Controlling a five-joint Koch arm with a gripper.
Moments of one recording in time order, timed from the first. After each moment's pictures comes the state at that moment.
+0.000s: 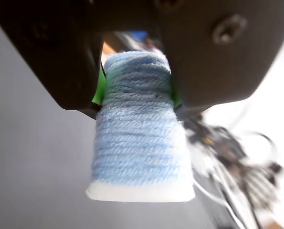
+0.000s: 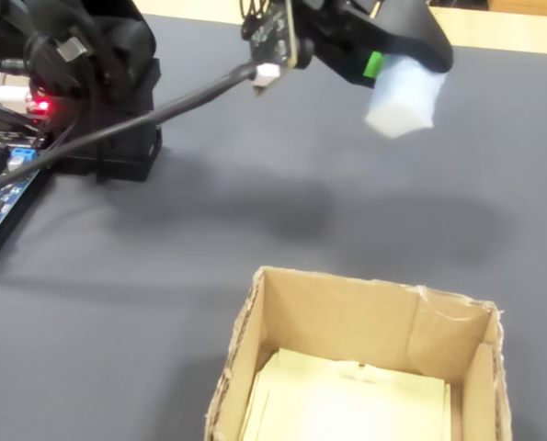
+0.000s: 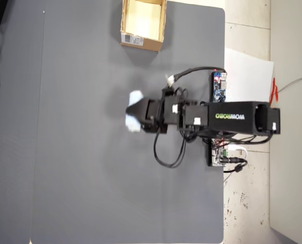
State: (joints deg) arm 6.5 121.7 137.9 14.4 65.0
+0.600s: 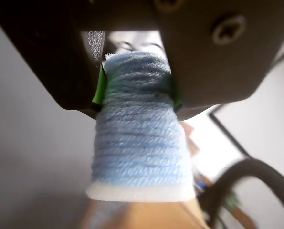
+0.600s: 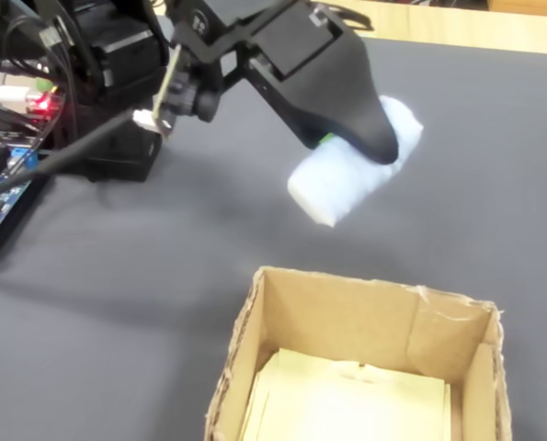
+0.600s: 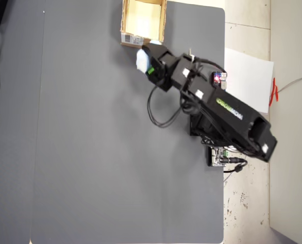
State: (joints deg) arm 37.7 114.3 132.8 7.0 59.6
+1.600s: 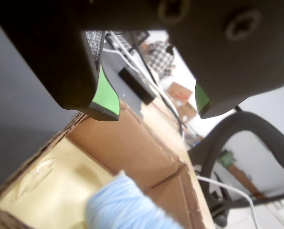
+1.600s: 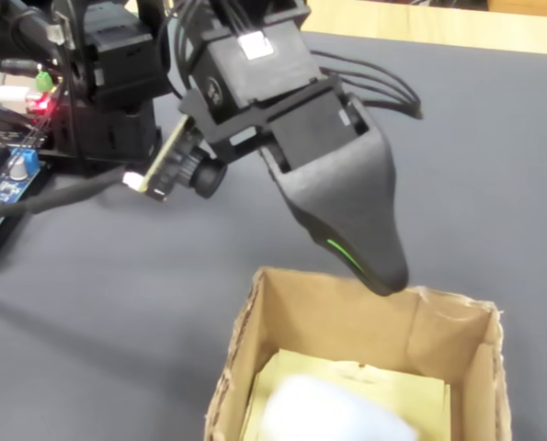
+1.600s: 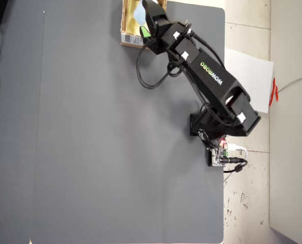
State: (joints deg) arm 47.8 94.3 115.7 10.8 65.1
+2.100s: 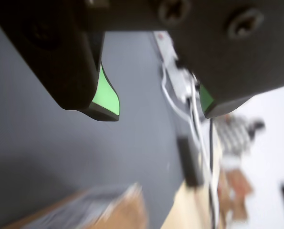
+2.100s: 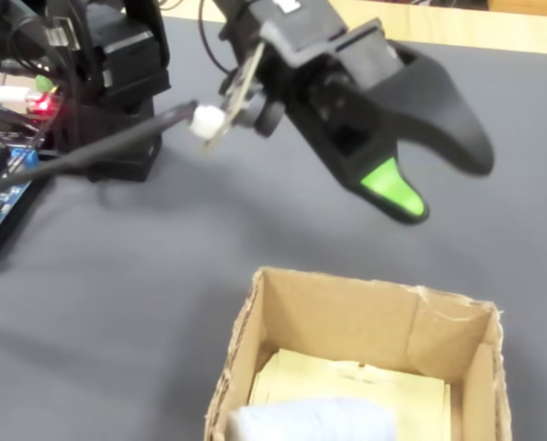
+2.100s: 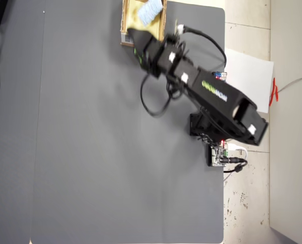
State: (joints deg) arm 29.4 106.4 127.1 7.3 94.0
